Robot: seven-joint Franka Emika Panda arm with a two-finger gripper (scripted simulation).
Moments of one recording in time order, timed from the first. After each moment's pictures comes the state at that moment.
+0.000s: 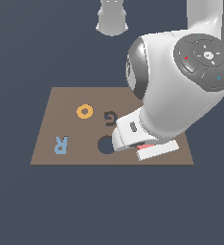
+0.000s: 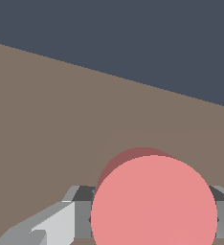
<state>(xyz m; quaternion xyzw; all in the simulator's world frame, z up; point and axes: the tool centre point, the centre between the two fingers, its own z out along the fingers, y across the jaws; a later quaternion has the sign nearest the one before) 0.081 0.099 0.031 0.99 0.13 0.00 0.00</state>
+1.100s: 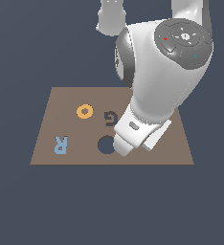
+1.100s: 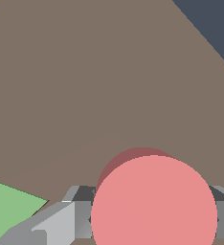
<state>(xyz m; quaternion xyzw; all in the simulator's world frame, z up) 0.052 0.083 0.033 0.91 0.41 0.00 0.00</state>
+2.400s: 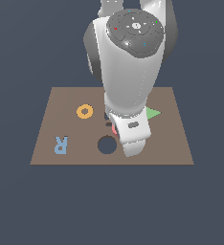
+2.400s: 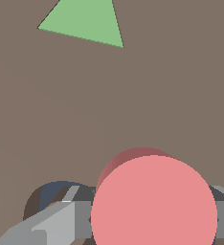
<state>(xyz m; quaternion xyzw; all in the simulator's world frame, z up) 0.039 0.028 0.037 0.61 0.79 0.00 0.00</state>
